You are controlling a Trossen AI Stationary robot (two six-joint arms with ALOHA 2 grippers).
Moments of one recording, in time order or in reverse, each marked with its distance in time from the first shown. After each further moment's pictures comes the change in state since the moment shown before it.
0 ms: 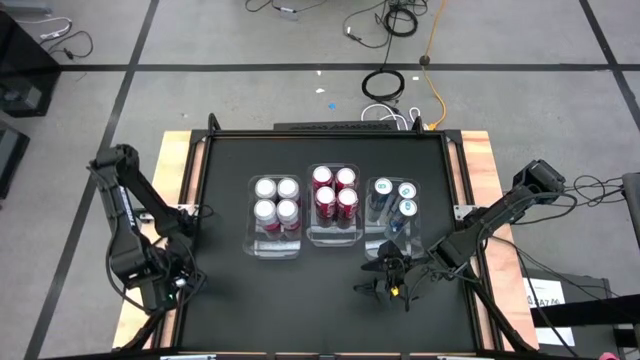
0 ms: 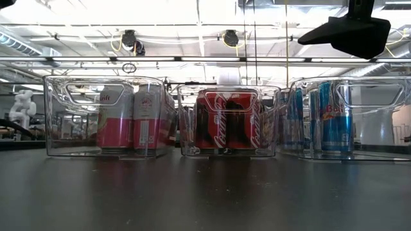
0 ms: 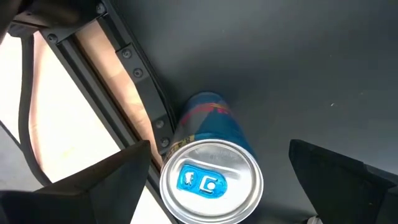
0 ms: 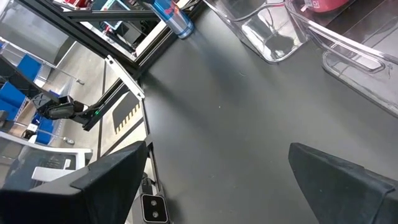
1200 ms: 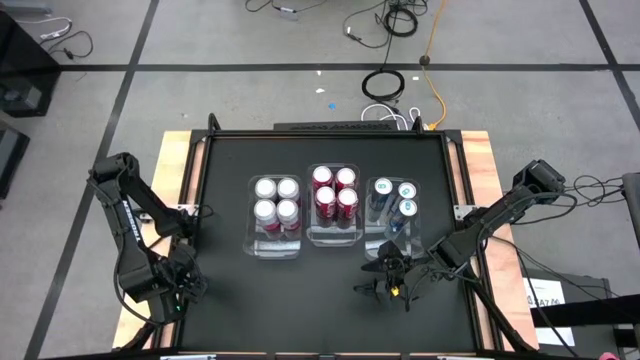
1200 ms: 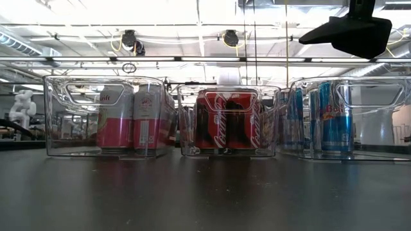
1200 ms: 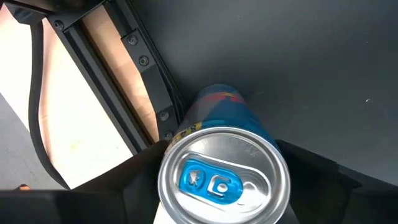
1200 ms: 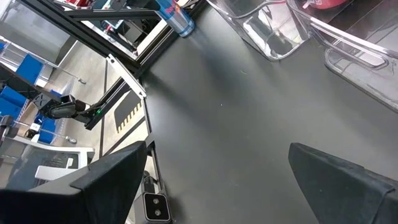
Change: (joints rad) left arm -0.002 0.115 0.000 0.031 0.055 0.005; right arm 0.001 0.000 0.000 0.002 -0.007 0.008
